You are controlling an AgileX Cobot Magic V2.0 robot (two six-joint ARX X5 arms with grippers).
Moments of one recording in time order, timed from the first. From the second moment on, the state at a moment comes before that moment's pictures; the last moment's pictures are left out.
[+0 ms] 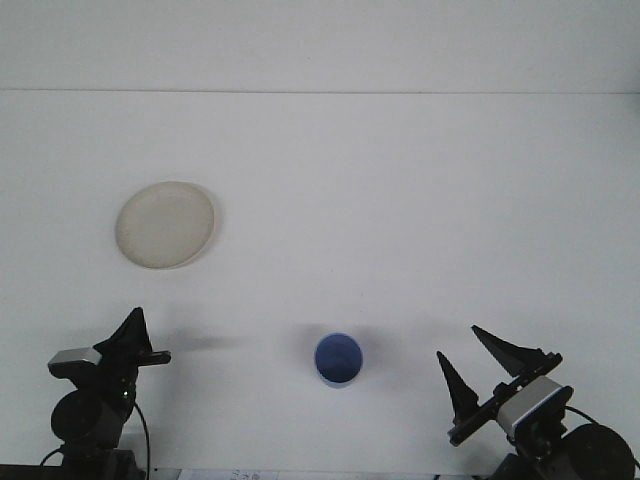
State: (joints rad) left arm -0.03 0.02 0.11 -0.01 0.01 -0.39; right arm 0.77 0.16 0.59 -0.52 0.16 0.02
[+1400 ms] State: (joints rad) left arm -0.83 1.65 1.36 -0.74 0.23 -0.12; right arm 0.77 0.16 0.59 -0.52 0.16 0.02
